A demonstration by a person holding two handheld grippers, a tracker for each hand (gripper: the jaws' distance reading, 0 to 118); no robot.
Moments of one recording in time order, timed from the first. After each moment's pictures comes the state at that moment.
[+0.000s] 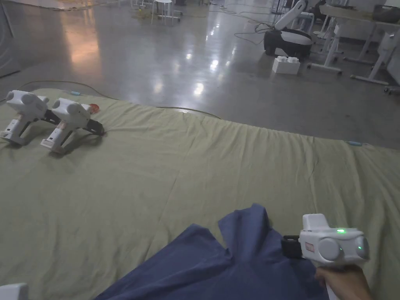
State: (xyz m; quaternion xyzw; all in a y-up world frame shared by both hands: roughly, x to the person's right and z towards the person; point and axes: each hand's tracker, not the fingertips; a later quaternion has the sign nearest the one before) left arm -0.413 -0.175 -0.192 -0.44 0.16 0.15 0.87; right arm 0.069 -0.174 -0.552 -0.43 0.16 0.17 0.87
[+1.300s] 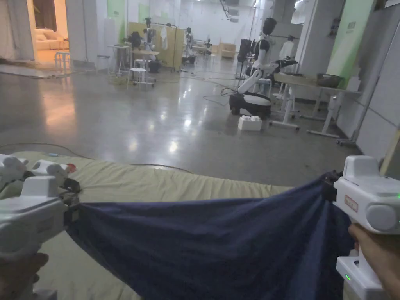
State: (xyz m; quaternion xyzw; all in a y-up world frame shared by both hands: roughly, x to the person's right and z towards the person) left arm -0.348 0.073 -0.286 -0.18 0.10 0.07 0.98; right arm 0.170 0.134 -0.432 -0.09 0.09 0.09 0.99
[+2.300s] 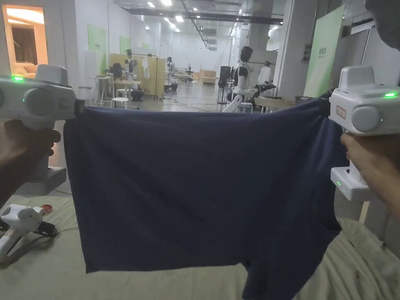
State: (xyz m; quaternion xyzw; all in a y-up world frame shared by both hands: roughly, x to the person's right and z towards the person) left arm -0.376 0.267 -0.460 -0.07 0.13 -0.02 0.99; right arm 0.145 0.296 -0.527 0.04 0.03 0.10 0.99
